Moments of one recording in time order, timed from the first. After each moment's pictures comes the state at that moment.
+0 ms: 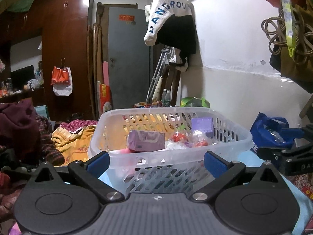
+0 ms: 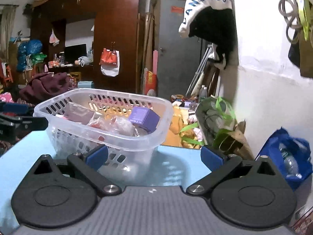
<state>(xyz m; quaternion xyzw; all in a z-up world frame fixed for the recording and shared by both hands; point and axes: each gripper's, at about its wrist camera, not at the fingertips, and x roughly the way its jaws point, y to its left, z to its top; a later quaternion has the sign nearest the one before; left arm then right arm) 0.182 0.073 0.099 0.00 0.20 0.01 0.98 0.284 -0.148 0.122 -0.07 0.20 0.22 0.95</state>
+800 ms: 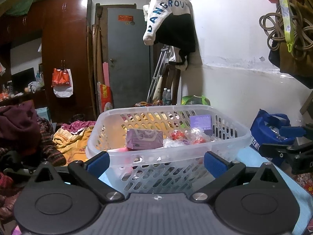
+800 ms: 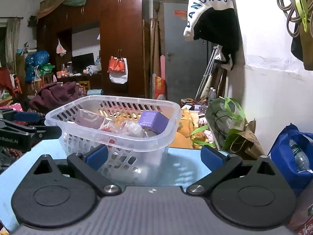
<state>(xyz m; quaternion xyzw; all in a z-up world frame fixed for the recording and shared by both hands) 0.181 0.062 0.097 0.01 0.20 0.01 0.98 0.272 -0.158 0.117 -0.04 0.19 0.25 0.95</state>
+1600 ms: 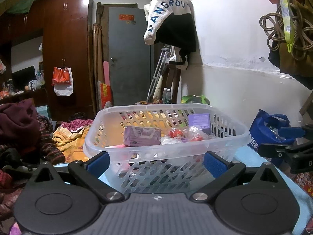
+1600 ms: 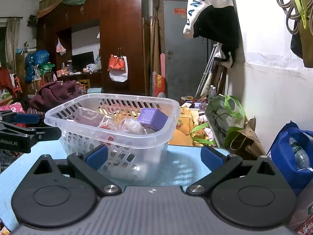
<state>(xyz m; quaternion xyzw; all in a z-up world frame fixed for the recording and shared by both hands) 0.180 0.057 0.094 0.00 0.20 0.01 0.98 0.273 -0.159 0.113 -0.05 0.19 0.25 0.95</state>
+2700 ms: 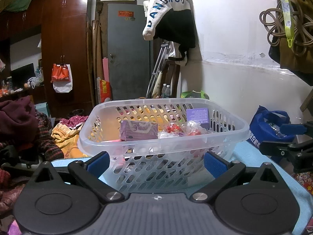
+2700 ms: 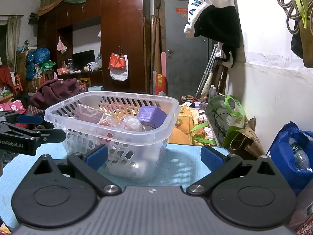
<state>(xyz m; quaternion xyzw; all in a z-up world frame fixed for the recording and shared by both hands) 0.186 0.048 0.089 0.00 0.21 0.01 0.98 0.270 -0.161 0.111 -0.05 0.19 0.25 0.95</state>
